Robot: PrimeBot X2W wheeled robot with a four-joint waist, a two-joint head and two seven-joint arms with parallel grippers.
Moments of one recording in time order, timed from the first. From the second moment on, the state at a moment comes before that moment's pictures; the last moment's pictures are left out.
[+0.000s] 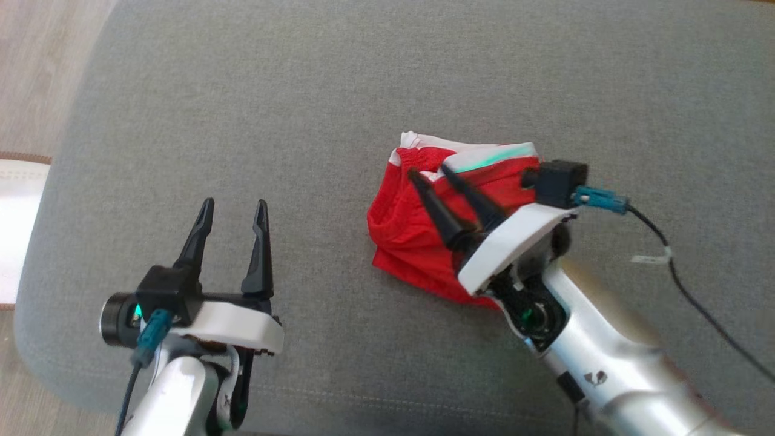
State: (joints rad) left arm -0.15 0.22 -0.41 0.08 -0.31 0.26 -0.25; right arm -0.53 -0.08 0.65 0.48 0.96 0.13 0.08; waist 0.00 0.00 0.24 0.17
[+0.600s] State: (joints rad) left arm -0.14 0.24 -0.37 0.07 -0.31 0.27 -0.25; right arm -0.36 -0.27 0.25 0.39 0.55 0.13 -0.19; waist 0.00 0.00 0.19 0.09
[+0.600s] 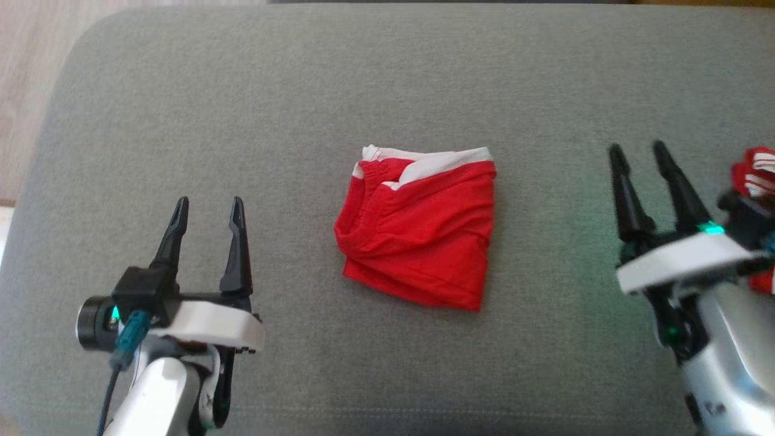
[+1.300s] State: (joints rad) left arm 0.01 0.30 -0.37 0.03 -0.33 0.30 -0.21; right arm 0.07 -0.12 -0.02 -0.10 0.25 0.13 0.06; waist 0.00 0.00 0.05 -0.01
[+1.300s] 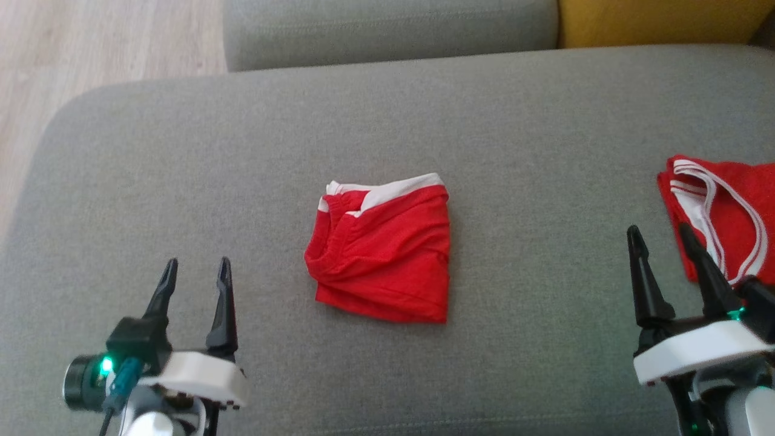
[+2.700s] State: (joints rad) left arm 0.08 0.33 -0.38 0.00 -0.34 0.34 -0.18; right arm 0.13 -0.11 -0.02 -0.14 0.24 0.13 0.12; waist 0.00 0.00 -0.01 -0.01
